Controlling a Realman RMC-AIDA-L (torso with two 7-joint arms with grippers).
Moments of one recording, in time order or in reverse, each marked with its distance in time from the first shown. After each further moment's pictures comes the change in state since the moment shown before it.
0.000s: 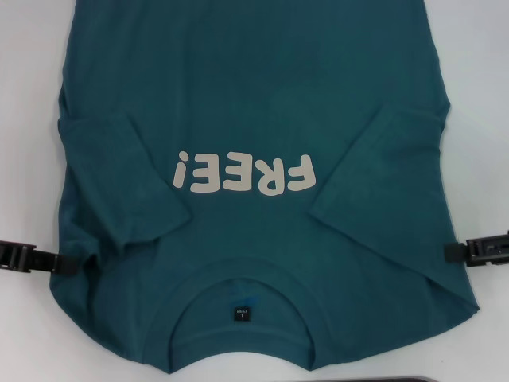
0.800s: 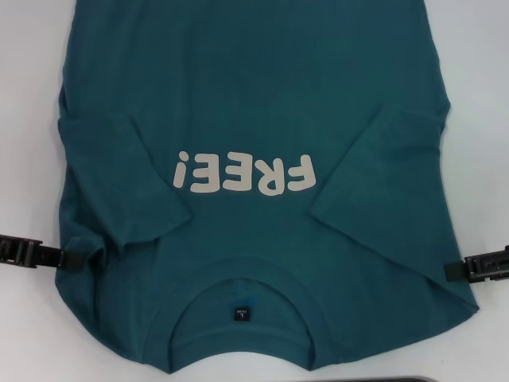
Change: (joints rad) left arm -0.017 -0.004 0.000 0.008 0.001 -0.005 0.007; right arm 0.004 0.016 -0.001 -0.010 -0.051 -0.019 0.003
